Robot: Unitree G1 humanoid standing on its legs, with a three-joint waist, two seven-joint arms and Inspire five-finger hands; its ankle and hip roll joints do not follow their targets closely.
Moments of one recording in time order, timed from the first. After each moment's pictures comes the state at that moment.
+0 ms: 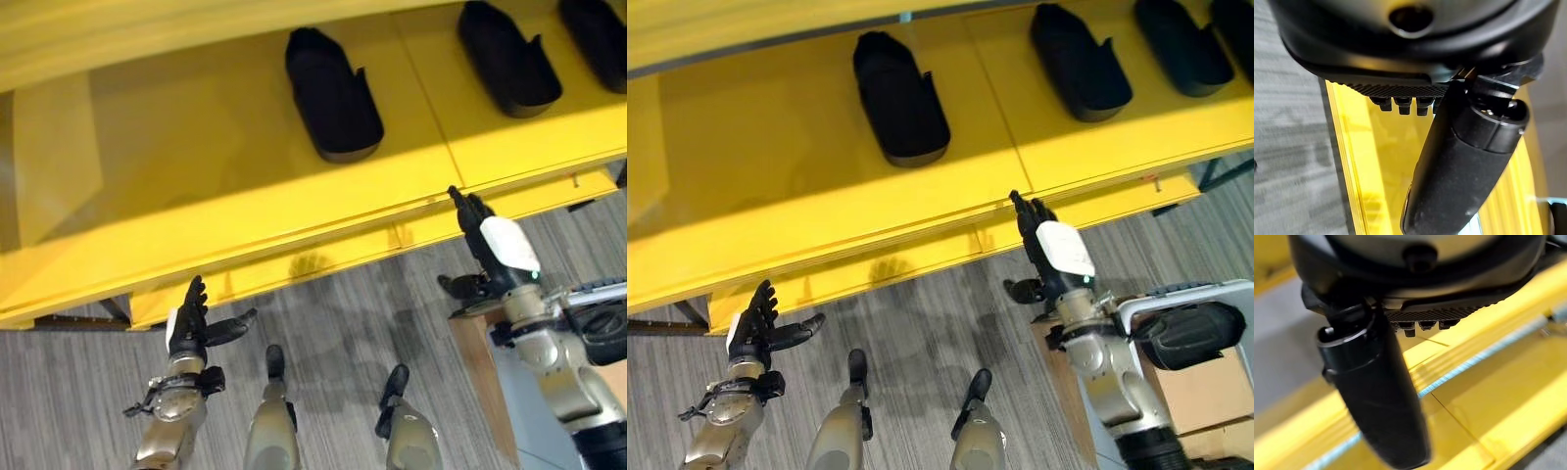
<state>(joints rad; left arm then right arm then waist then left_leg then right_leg) 0.12 0.41 -0.03 0.22 -0.38 -0.11 0.25 -0.02 -0.59 0.09 -0.09 -0.36 -0.09 -0.15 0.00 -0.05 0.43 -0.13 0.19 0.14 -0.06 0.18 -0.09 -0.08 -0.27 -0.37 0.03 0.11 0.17</state>
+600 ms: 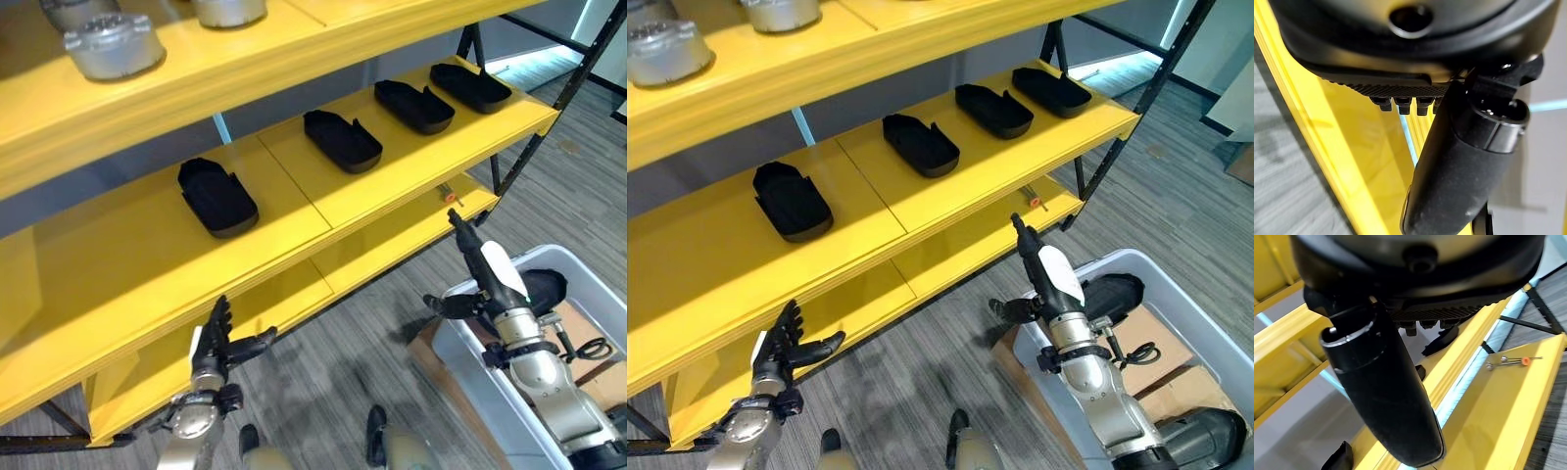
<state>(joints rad) 0.16 0.32 -0.10 0.22 -0.38 -0.12 0.18 0.00 -0.65 0.13 -0.04 -0.22 -0.13 -0.17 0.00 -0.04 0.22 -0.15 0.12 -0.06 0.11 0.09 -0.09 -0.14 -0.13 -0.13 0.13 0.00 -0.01</state>
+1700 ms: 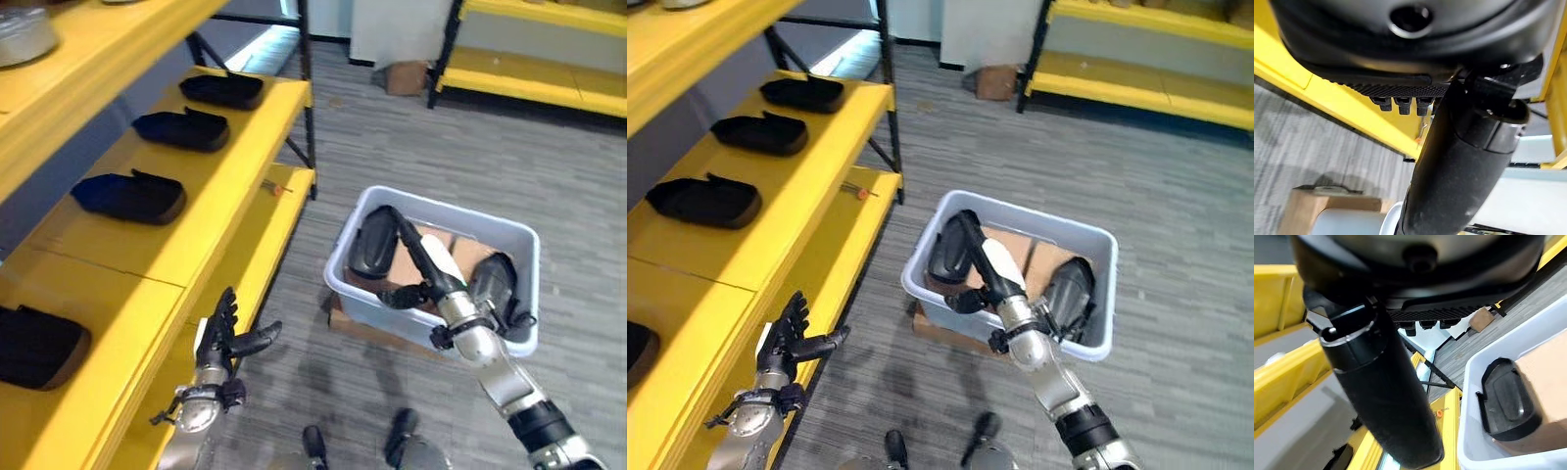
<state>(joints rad) 0.14 0.35 -0.08 0.23 -0.38 -0.13 0.19 -0.24 -0.47 0.31 0.13 -0.27 -0.10 -0.14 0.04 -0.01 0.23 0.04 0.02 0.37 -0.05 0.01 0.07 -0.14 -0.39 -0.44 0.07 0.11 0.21</state>
